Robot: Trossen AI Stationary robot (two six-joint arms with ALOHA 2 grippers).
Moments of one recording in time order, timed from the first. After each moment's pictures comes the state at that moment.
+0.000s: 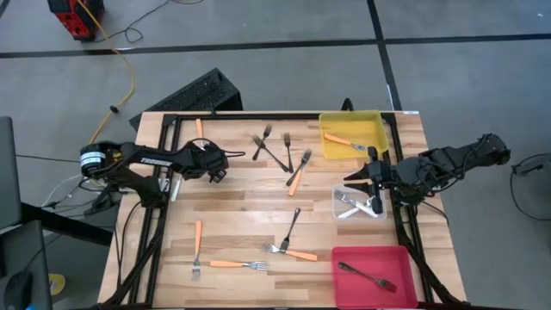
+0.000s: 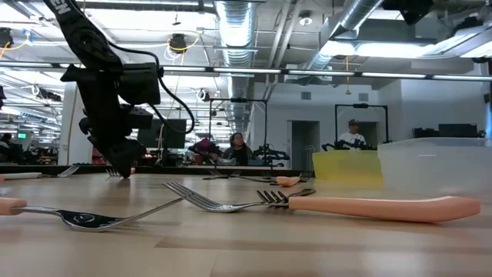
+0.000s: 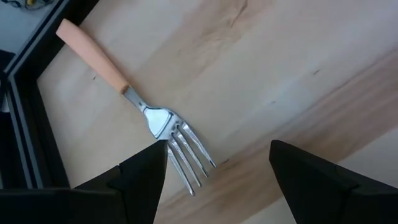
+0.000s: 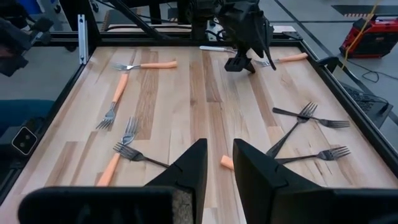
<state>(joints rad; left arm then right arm) 0.38 1.43 0.52 -0.47 -0.63 -0.44 0.35 0.70 0.83 -0.57 0.38 0.16</state>
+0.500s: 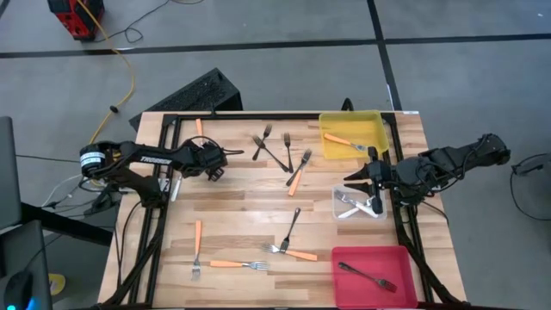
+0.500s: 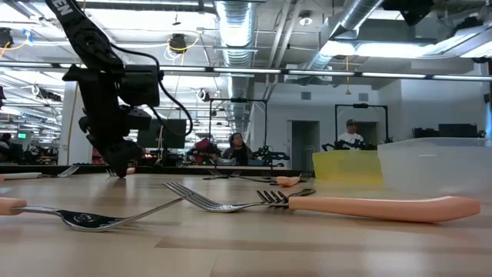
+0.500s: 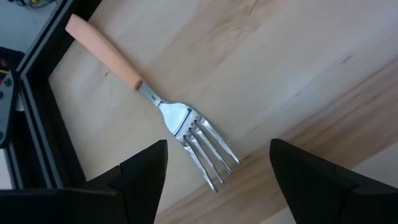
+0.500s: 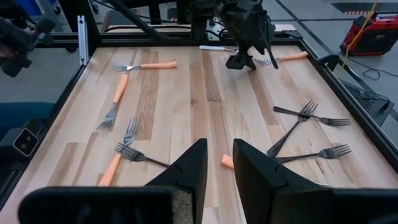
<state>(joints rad) 0.41 1.43 0.52 -0.52 -0.60 -0.40 0.35 0.70 0.83 -0.57 0.38 0.18</state>
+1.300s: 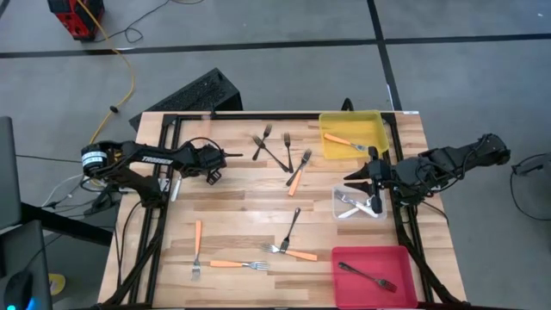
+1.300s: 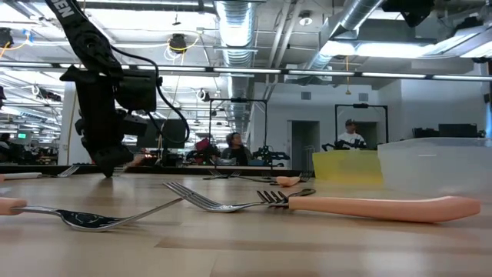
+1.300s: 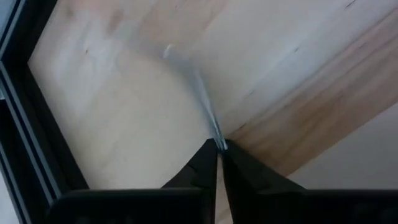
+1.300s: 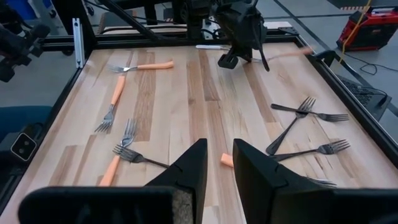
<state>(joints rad) 0.42 1.44 0.51 -0.57 -0.55 -0.37 0.35 0.70 0.83 -0.58 0.39 0.20</state>
